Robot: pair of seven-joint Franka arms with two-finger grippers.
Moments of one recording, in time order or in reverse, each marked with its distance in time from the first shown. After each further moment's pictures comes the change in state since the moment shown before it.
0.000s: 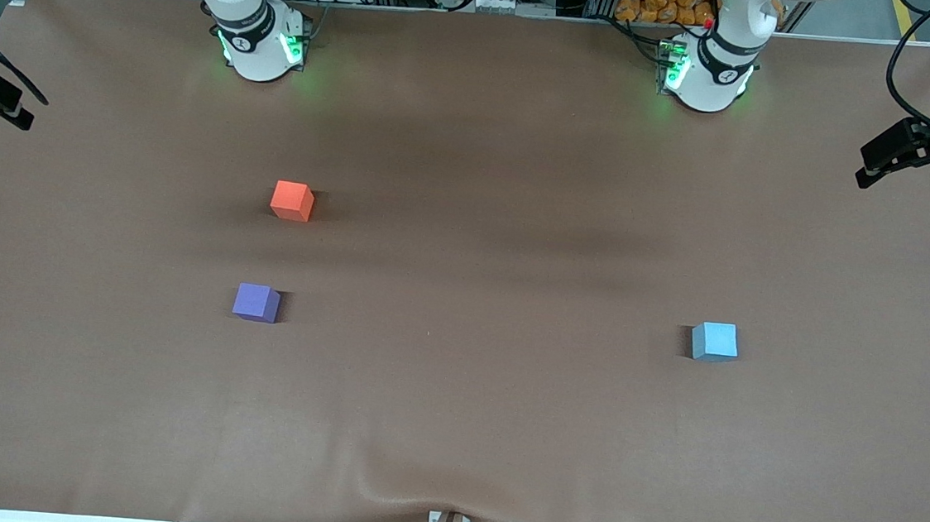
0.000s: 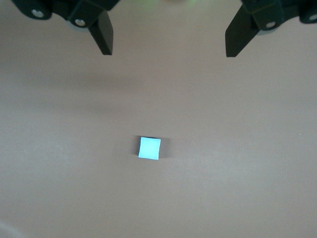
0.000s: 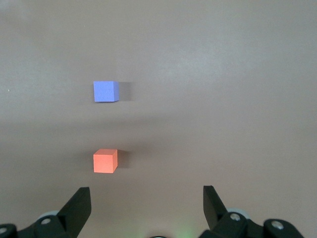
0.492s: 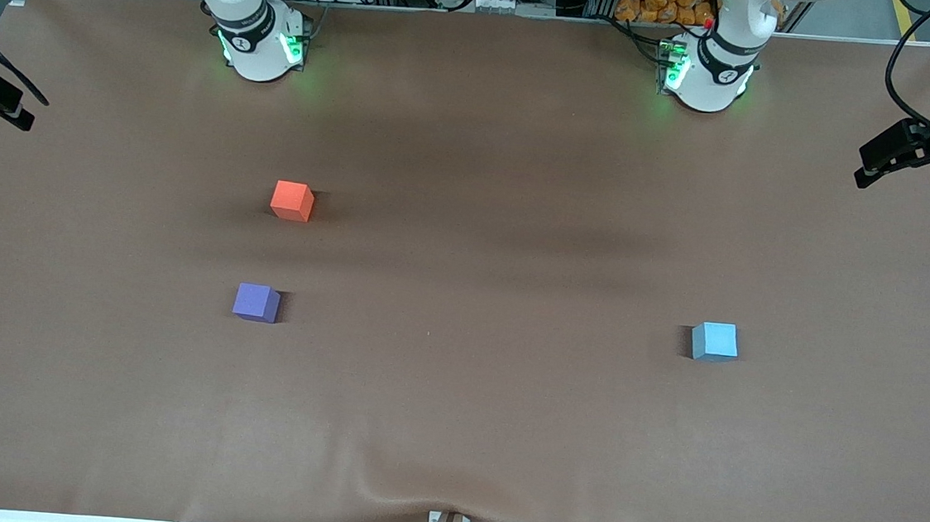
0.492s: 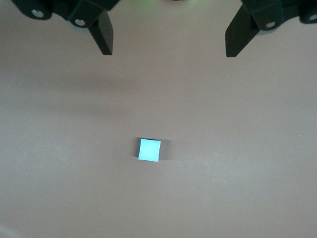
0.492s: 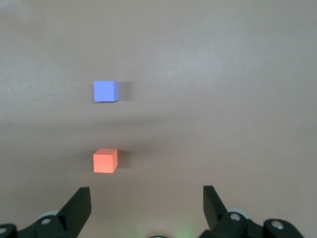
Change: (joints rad) left arm -0.003 0.009 -0.001 0.001 0.000 -0.005 0.003; right arm 0.000 0.001 0.000 0.000 0.000 0.000 0.000
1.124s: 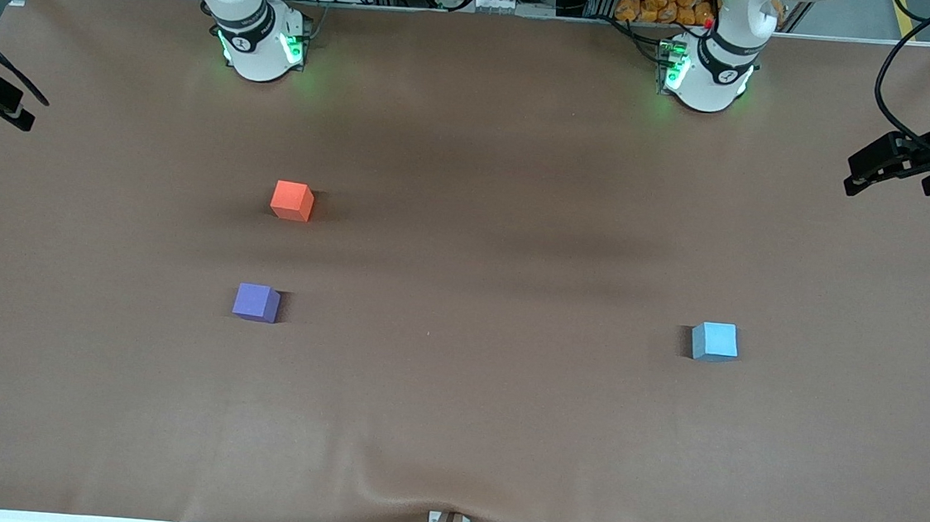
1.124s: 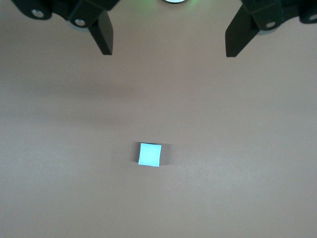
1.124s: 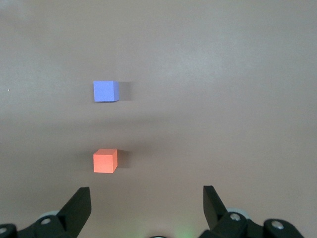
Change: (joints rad) left arm 0.001 0.022 -0.001 -0.002 0.000 -0.005 0.006; right arm 0.000 0.001 0.000 0.000 0.000 0.000 0.000
